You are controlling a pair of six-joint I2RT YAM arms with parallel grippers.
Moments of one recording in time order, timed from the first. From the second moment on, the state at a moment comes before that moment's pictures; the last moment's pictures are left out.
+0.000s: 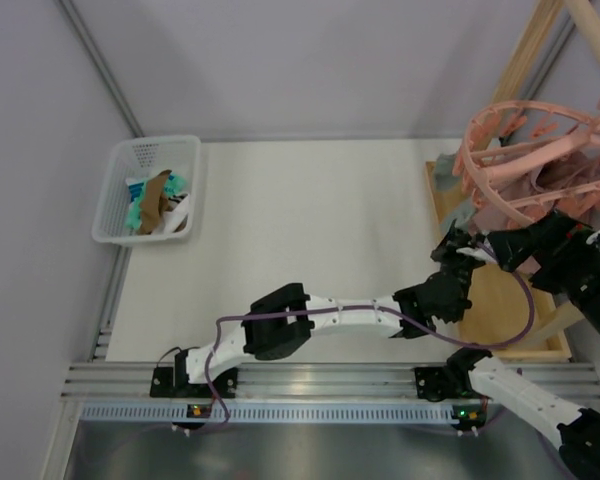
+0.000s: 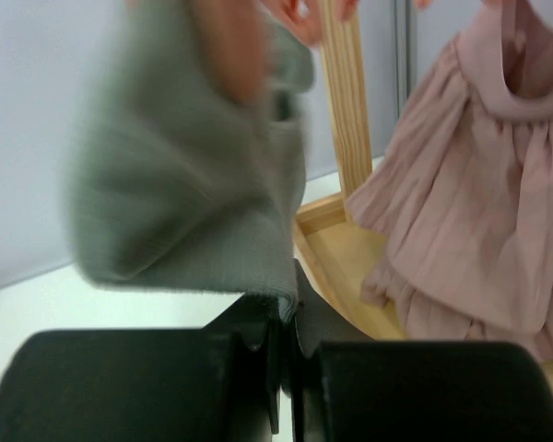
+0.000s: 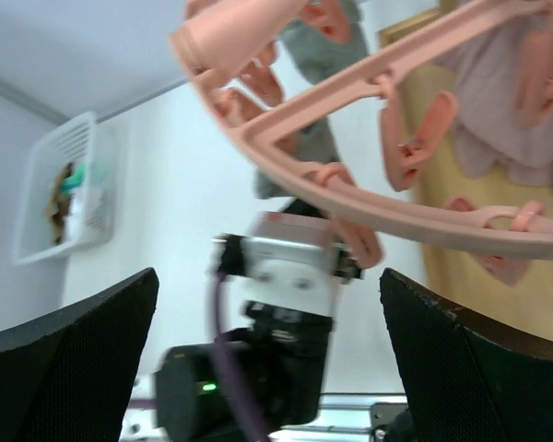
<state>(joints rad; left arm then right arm) -1.41 2.36 1.99 0.84 -1.05 0.56 0.53 0.76 1.80 -1.42 0.45 0.63</state>
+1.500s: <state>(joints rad) -1.48 2.45 1.94 0.87 -1.11 0.88 0.53 0.97 1.66 -1.33 0.67 0.63</state>
